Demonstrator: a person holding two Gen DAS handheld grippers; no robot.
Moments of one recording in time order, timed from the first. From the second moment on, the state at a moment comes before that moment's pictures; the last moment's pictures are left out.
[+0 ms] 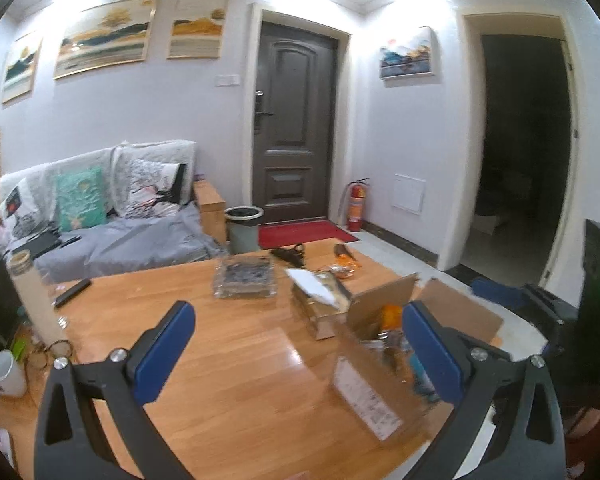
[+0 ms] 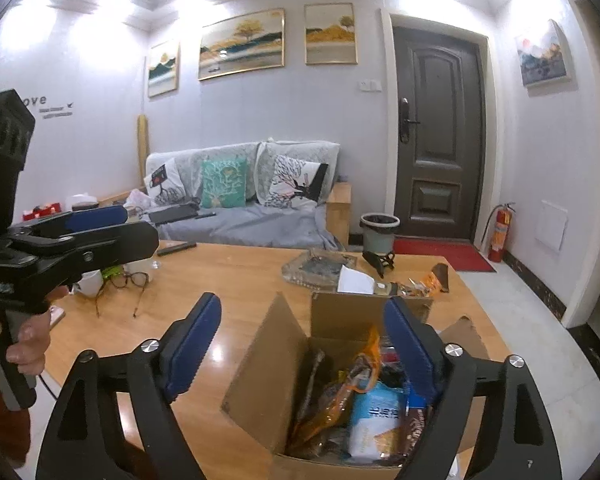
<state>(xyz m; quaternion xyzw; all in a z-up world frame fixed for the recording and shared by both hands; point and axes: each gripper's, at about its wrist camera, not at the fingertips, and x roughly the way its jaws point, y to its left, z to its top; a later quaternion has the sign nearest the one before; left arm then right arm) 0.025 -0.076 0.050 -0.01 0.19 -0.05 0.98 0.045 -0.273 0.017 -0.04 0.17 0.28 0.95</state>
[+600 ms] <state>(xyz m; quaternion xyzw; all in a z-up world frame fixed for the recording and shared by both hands) 0.038 -0.063 0.015 -0.03 0.22 0.00 0.98 0.040 -0.271 -0.012 -0.04 0.14 0.29 0.94</state>
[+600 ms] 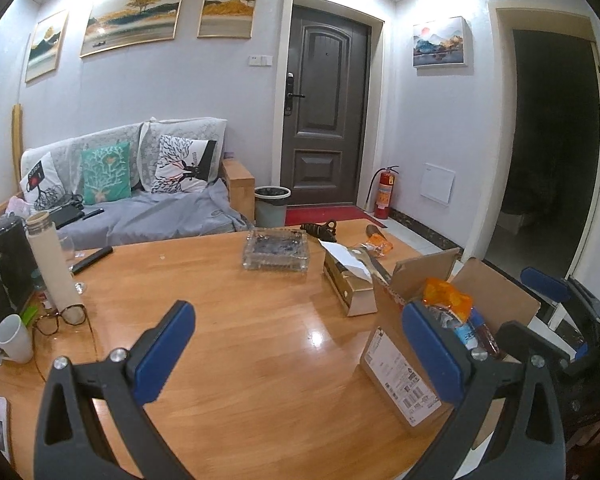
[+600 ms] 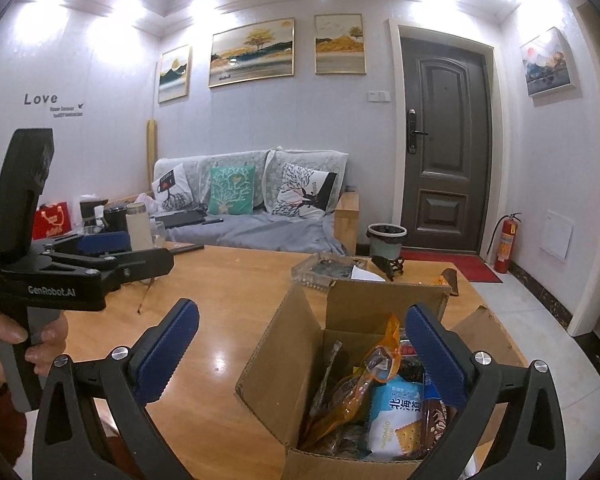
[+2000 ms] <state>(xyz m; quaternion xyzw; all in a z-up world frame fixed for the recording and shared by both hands) 0.027 -0.070 0.032 -0.02 0.20 0.00 0.98 0.037 -0.271 -0.012 -0.05 0.14 0.28 0.95</state>
